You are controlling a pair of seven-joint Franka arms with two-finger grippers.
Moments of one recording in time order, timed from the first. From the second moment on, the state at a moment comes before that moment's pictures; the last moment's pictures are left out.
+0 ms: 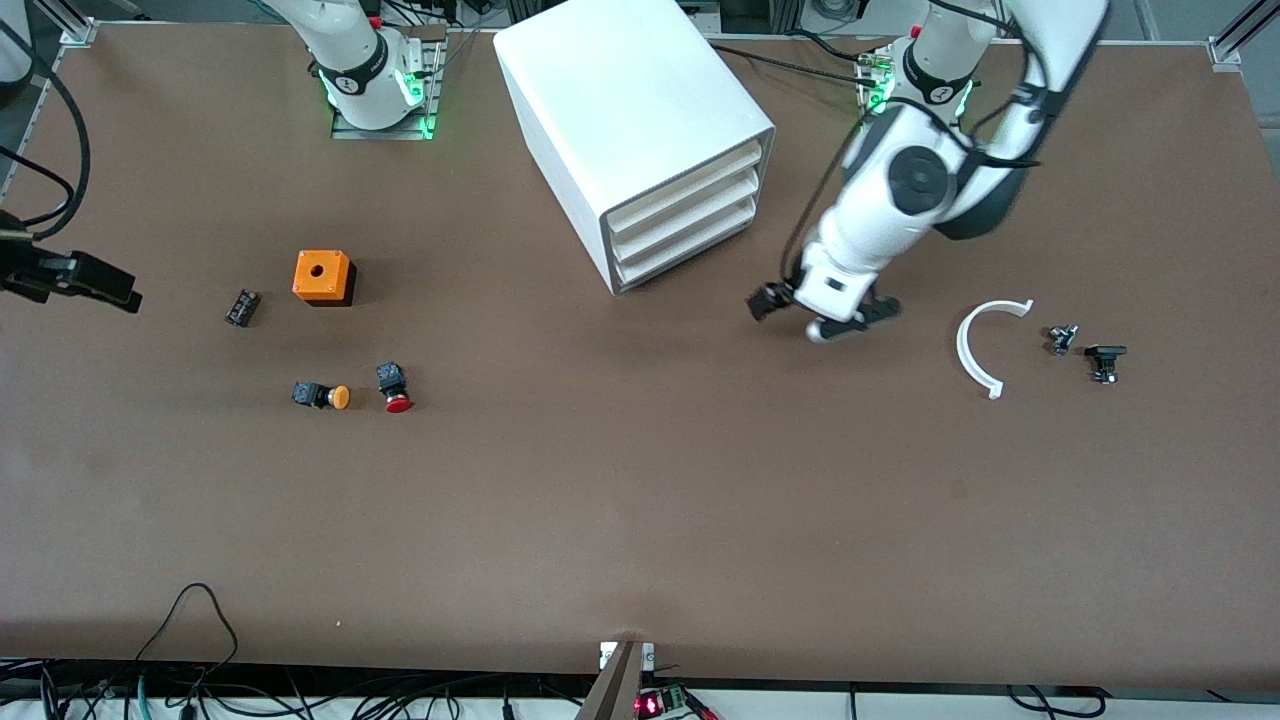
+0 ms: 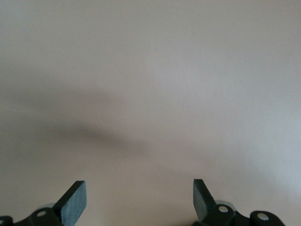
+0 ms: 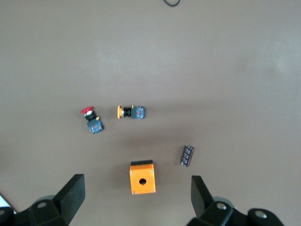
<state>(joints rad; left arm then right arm) 0.15 0.22 -0.57 -2.09 -0.09 2.35 -0.74 0.04 0.17 -0.08 -1.42 -0.05 1.55 0.03</state>
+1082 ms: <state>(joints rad) 0.15 0.06 -0.24 -1.60 0.02 1.55 -0.36 0.04 -0.07 -0.08 -1.77 -0.05 1.66 -0.02</state>
